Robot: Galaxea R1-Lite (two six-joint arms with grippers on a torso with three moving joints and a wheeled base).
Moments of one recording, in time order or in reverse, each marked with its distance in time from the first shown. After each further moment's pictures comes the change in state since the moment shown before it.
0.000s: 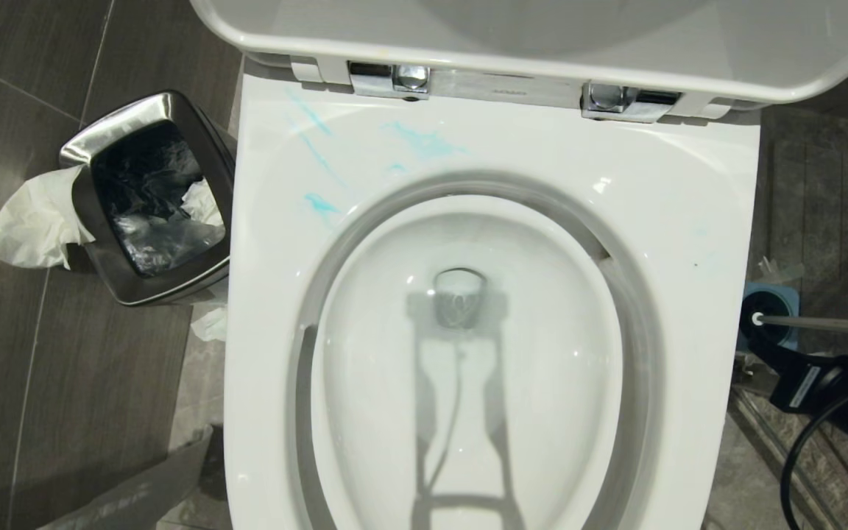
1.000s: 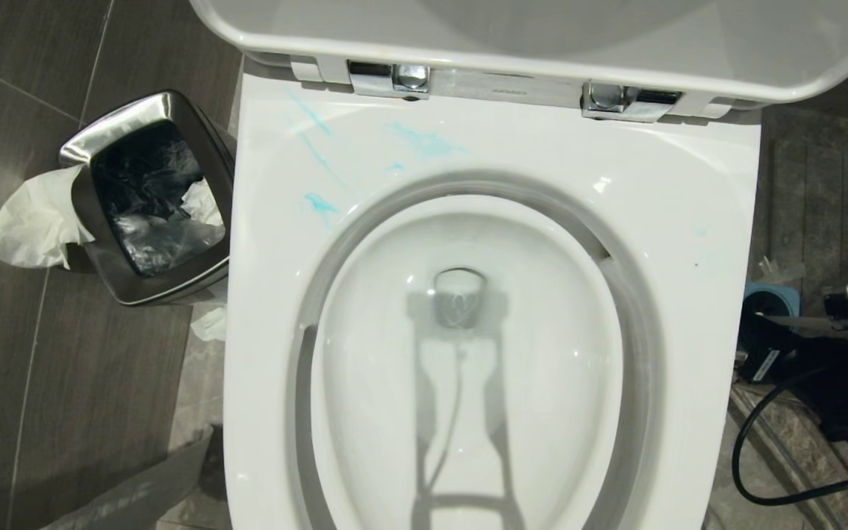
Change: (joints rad) left arm 0.000 0.000 0.000 0.000 0.000 0.000; right arm -0.103 0.388 0.032 -0.564 0.044 -0.131
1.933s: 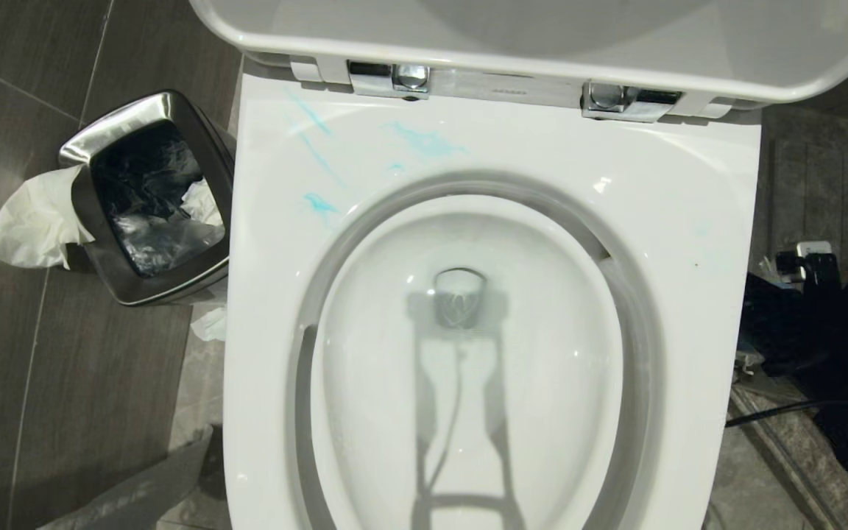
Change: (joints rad) left arm 0.000 0.000 0.000 0.000 0.000 0.000; right arm 0.025 0.182 -0.315 0.000 0.017 -0.001
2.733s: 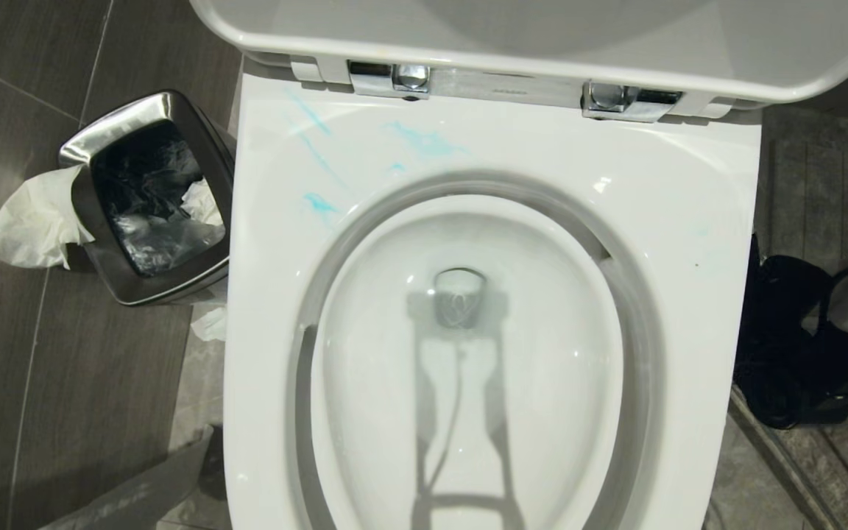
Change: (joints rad) left arm 0.000 0.000 0.000 0.000 0.000 0.000; right arm 0.091 0.199 -0.322 0.000 0.001 -0.042
